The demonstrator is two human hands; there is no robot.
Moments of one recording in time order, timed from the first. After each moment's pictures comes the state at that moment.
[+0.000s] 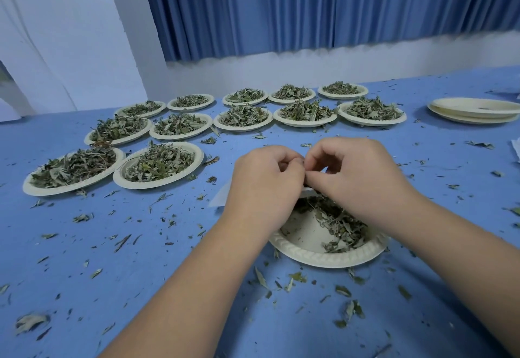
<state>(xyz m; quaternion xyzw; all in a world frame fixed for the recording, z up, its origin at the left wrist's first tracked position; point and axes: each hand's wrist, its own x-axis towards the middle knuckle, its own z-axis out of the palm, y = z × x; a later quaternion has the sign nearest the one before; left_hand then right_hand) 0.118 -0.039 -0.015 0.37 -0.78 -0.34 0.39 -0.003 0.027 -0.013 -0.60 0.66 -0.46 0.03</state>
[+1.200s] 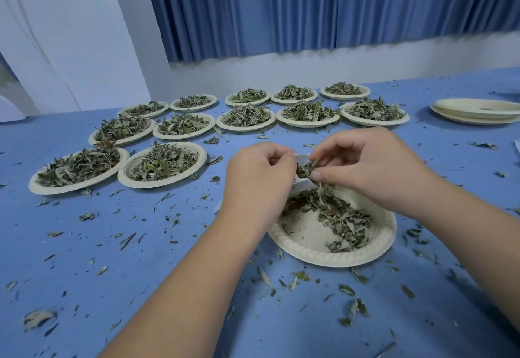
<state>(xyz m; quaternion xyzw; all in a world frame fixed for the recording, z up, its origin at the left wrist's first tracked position) 0.124 -0.043 -0.015 0.37 -0.73 -0.39 0.43 -0.020 0.030 -0.001 -0.60 0.62 -0.47 0.15</state>
